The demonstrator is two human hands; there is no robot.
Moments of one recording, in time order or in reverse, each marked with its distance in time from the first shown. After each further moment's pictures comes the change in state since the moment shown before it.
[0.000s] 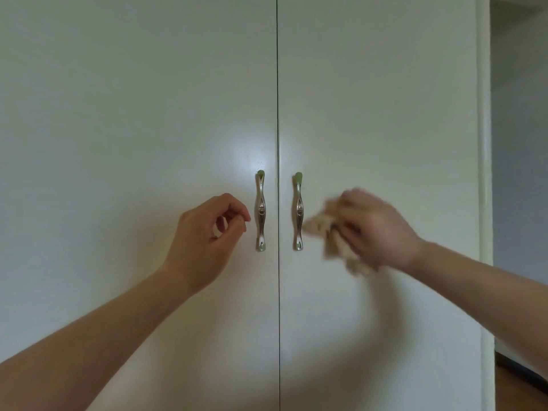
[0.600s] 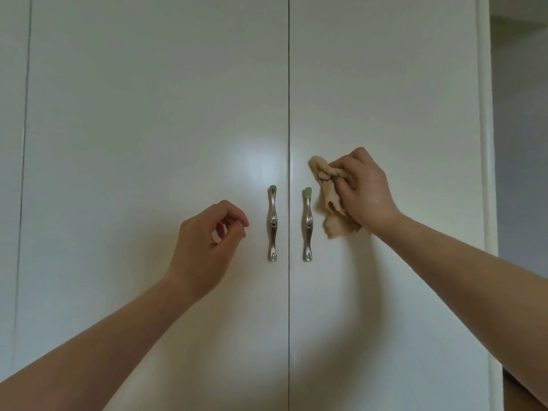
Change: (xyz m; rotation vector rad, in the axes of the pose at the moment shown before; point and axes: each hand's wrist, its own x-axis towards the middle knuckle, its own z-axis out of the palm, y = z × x) left_hand -0.001 0.006 -0.020 -0.024 0.063 -0.049; right_hand 0.072 0.012 0.003 0.189 0.271 0.383
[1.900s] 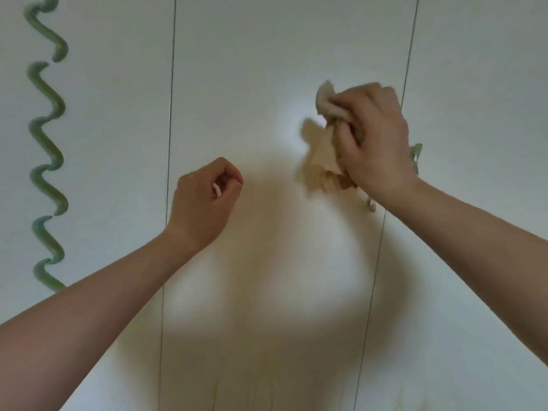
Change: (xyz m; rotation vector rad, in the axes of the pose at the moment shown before) left_hand -0.050 -0.038 -0.147 0.243 0.127 -0.159; right_hand -0.001 -0.190 0.059 0.110 0.172 -0.222
